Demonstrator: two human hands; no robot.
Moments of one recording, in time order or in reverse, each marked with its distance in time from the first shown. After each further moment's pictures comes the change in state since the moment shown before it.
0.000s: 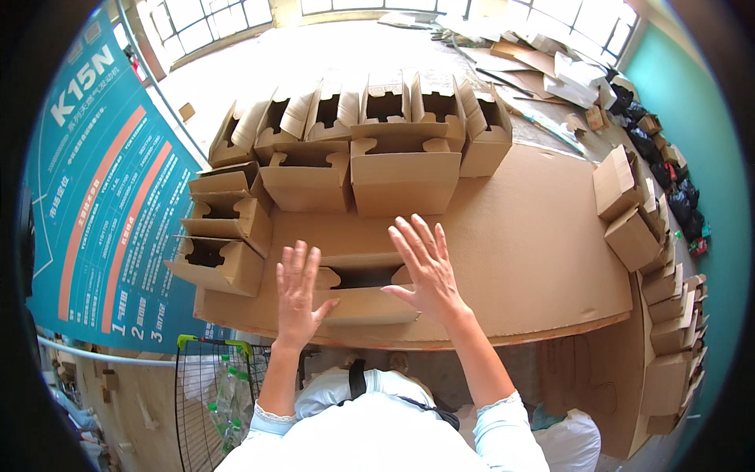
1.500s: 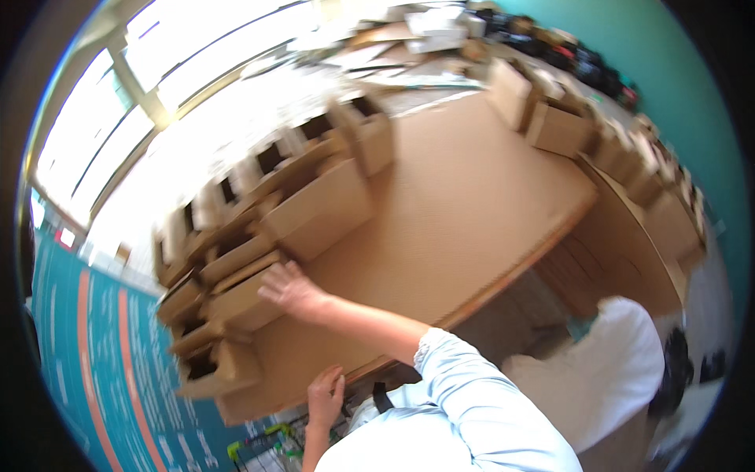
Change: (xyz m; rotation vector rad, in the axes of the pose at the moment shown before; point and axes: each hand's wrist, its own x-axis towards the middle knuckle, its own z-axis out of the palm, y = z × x) left_hand -0.078 -0.038 0.045 -0.486 -0.347 0.106; right_hand 0.097 -0.031 0.149 -0.136 -0.118 -0.070
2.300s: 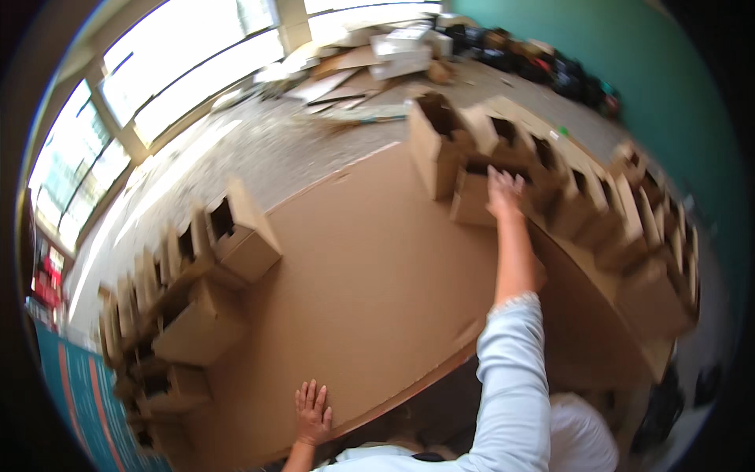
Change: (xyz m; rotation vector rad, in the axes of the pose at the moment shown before) left_hand 0.176 0.132 0.275 0.345 -0.145 0.207; right_hand -0.453 0.627 -0.331 -0.636 -0.064 1.205
